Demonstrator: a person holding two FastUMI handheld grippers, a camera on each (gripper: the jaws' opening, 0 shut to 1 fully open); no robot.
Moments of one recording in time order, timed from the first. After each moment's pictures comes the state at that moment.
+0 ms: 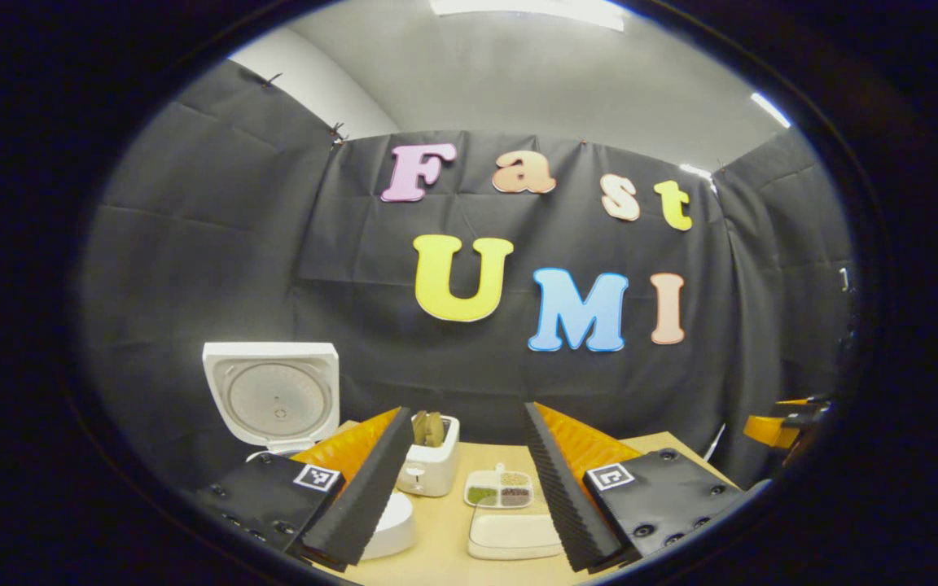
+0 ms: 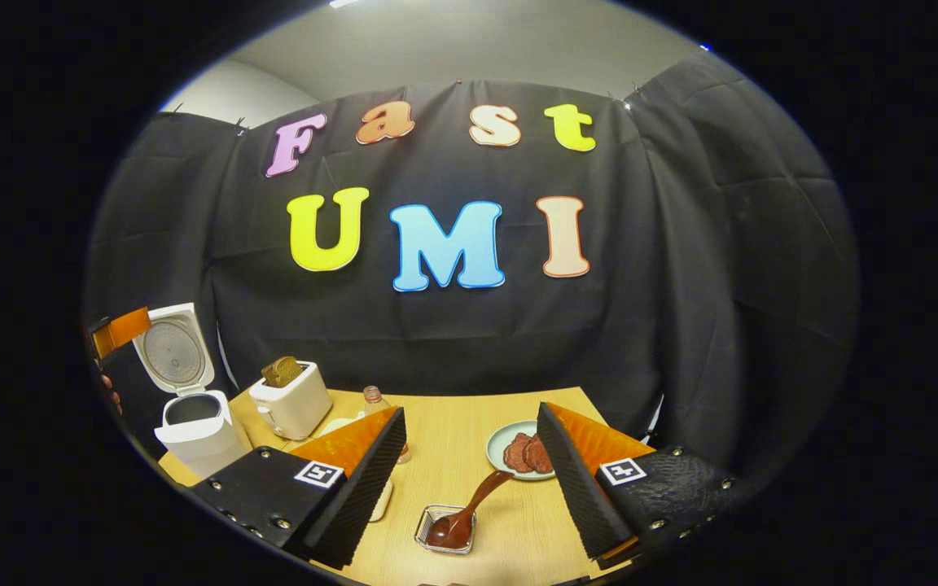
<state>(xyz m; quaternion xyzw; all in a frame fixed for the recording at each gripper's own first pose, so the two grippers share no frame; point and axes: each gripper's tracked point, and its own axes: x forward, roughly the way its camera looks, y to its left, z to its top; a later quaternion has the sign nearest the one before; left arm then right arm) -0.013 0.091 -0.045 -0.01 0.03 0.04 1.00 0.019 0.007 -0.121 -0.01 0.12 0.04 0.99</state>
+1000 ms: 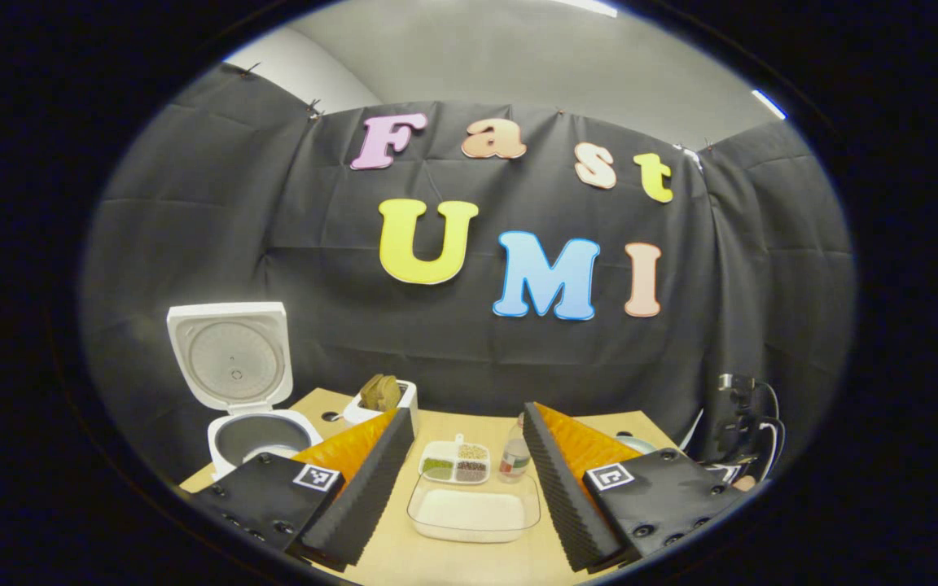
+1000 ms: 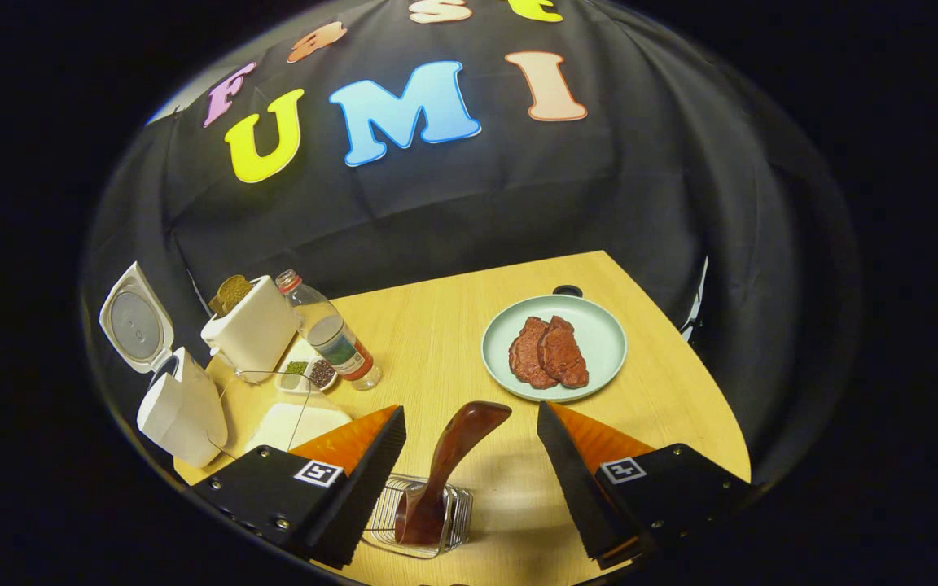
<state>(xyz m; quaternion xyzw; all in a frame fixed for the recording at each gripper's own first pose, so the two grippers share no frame) -0.005 0.007 -0.083 -0.01 0.08 0.02 1.00 0.107 -0.024 -0.327 0.06 0.33 0.04 0.94</state>
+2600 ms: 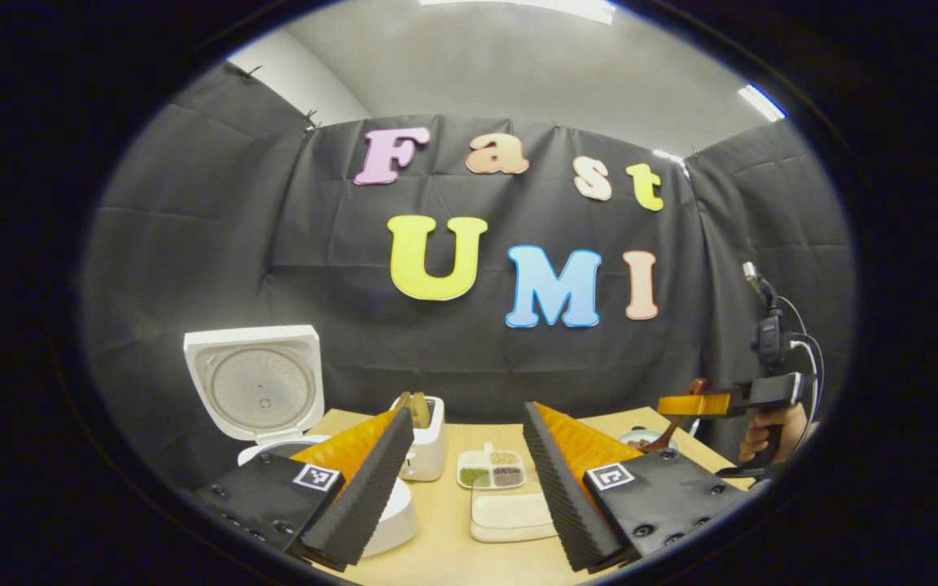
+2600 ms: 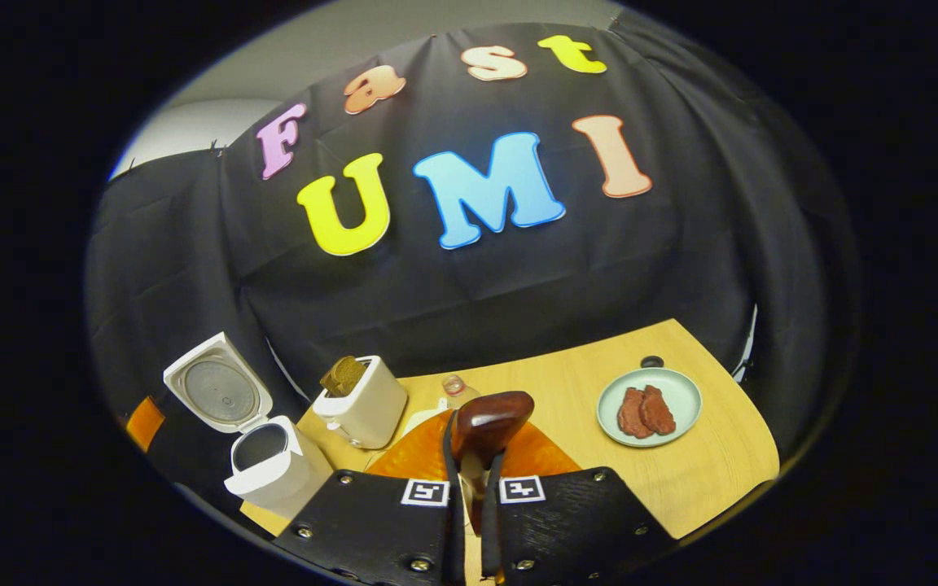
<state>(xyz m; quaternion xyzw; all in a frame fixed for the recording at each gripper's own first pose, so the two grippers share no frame) -0.024 0.118 -0.065 0.00 0.06 -0.01 1.00 0.091 0.140 -0.159 0.08 0.20 0.14 0.97</state>
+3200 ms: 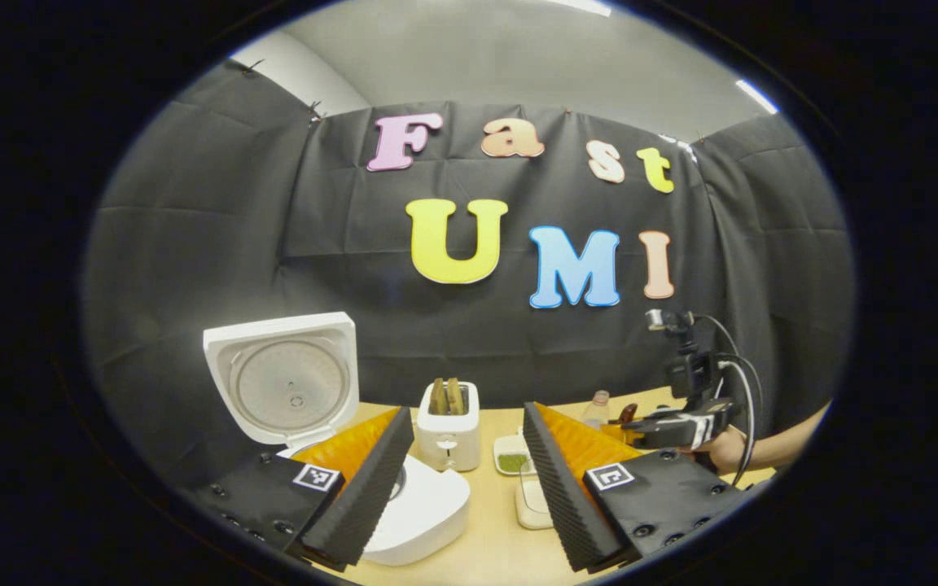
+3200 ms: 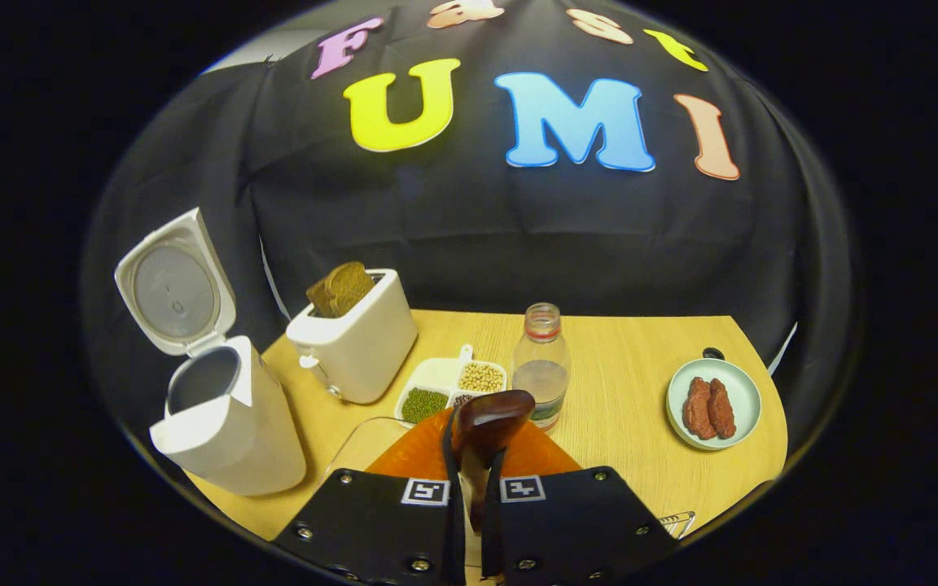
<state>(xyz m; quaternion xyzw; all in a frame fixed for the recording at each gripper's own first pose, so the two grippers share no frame) -0.019 0.185 -0.094 0.02 0.09 0.00 1.00 0.139 0.236 -0.303 -0.05 0.28 0.16 0.94</state>
